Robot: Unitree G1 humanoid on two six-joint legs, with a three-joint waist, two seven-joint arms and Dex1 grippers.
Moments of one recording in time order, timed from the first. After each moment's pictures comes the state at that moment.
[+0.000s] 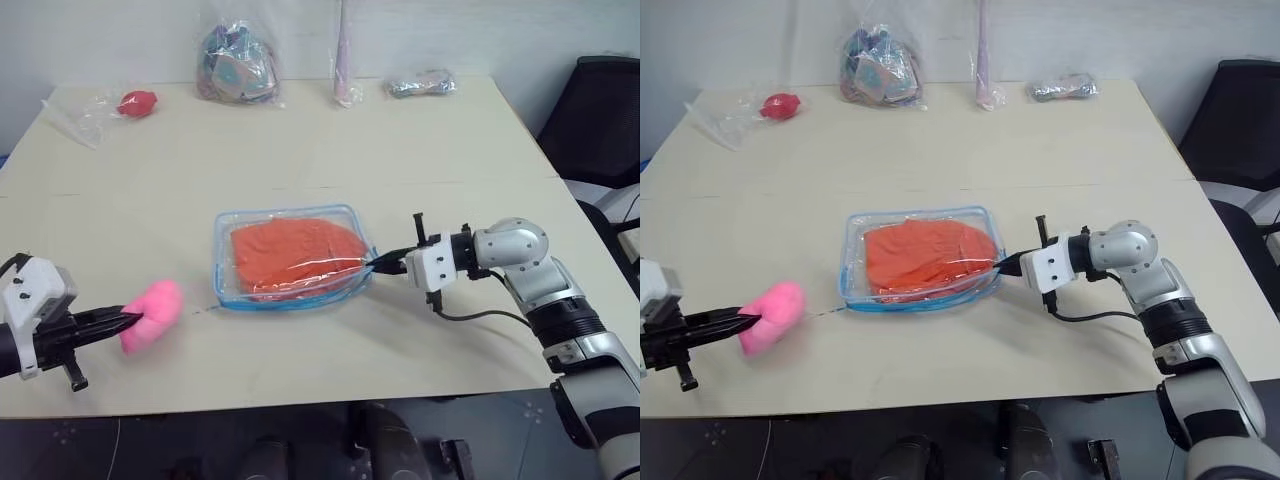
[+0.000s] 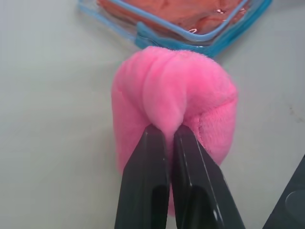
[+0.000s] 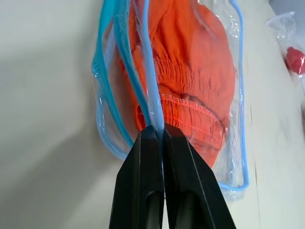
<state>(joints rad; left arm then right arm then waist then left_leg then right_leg) 0.31 1.00 0.73 -0.38 -0.53 0.63 -1.04 -0.75 -0.68 0.30 0.45 0.03 -0.66 1.24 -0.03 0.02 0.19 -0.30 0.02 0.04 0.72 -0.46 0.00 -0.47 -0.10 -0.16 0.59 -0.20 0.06</state>
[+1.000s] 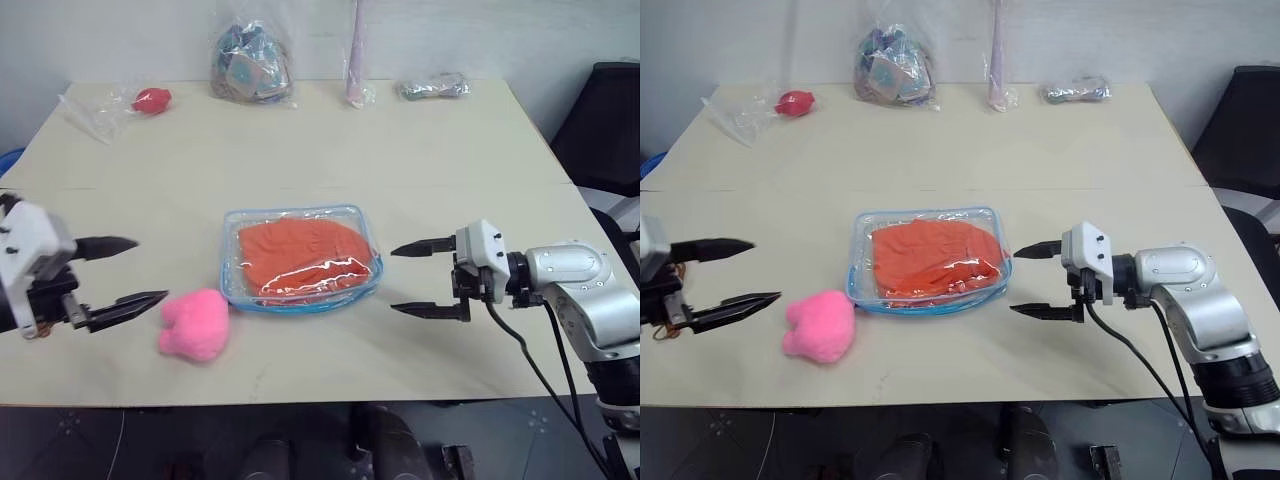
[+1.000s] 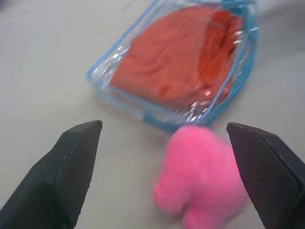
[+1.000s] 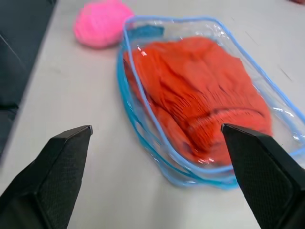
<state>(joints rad) 0.09 1.12 0.68 -0.56 -0.68 0.73 -1.00 -0.41 -0.85 0.04 -0.25 0.57 0.39 1.23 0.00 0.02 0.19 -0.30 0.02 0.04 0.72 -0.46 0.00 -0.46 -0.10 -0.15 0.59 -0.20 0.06</state>
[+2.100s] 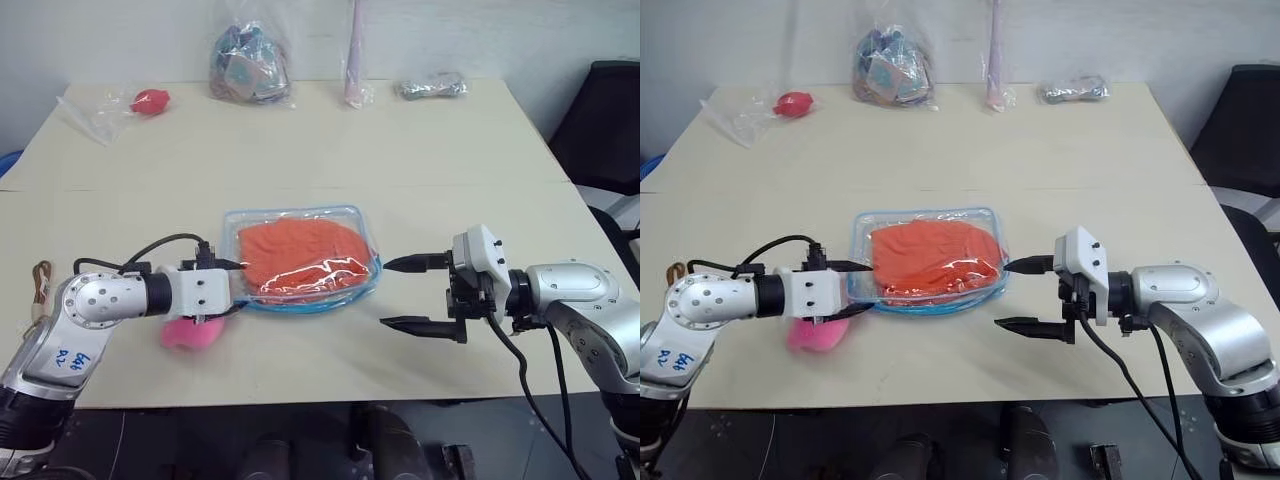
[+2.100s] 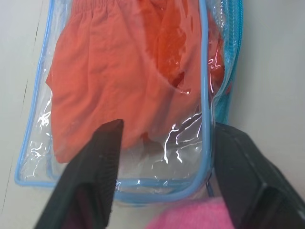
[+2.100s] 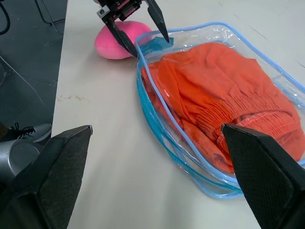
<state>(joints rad) -0.22 0.94 -0.02 -0.30 -0.01 0.05 -0.89 -0.33 -0.85 -0.01 -0.43 0.64 0.56 1.08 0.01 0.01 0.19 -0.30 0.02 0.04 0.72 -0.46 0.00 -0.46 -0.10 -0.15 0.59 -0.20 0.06</state>
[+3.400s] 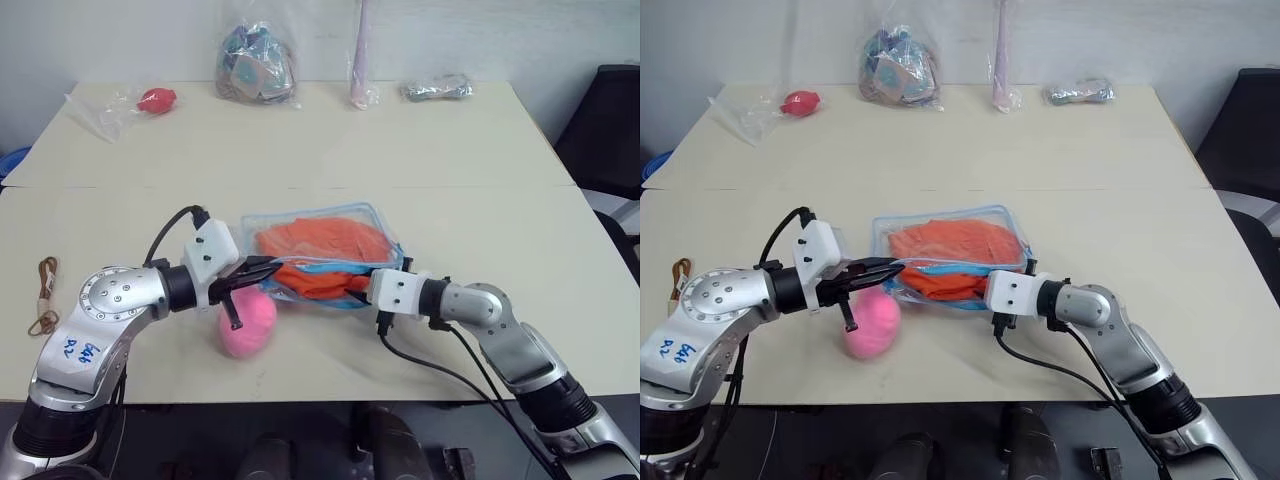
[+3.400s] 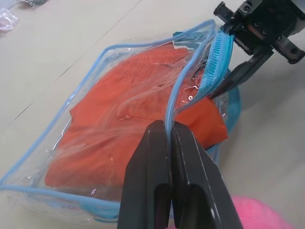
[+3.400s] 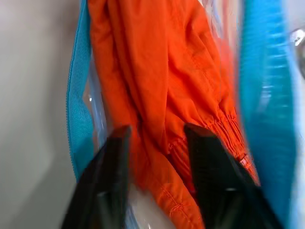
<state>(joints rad) -0.27 0.75 0.06 -0.53 -0.41 0.60 -0.73 -0.37 -0.61 0.33 -0.20 -0.12 0.03 0.77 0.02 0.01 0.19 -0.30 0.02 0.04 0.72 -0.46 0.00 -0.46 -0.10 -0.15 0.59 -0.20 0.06</state>
